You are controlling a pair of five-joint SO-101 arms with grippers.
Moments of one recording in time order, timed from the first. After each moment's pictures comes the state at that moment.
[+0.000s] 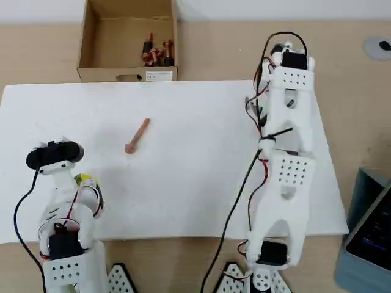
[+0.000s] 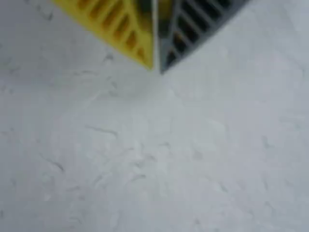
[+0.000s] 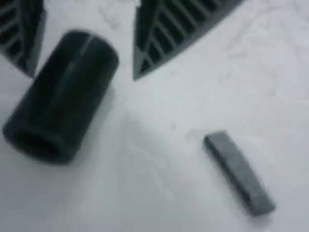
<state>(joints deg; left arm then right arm) -14.4 -104.1 94.9 59.4 -5.7 4.4 54.6 -56.0 98.9 -30.8</state>
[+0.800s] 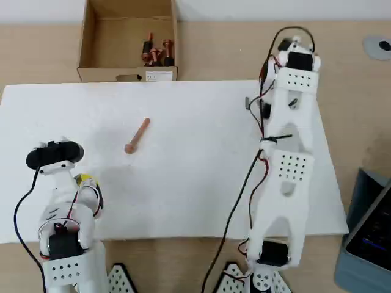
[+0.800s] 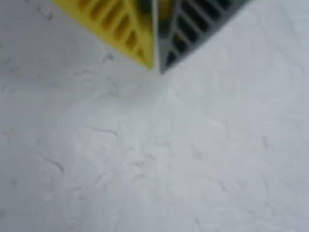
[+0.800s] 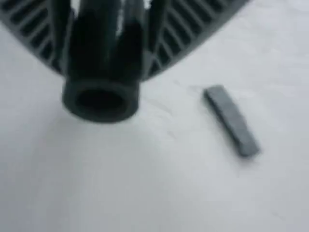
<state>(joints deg) -14.4 -104.1 94.9 59.4 -5.7 5.3 60.4 -71.4 101.2 -29.5</state>
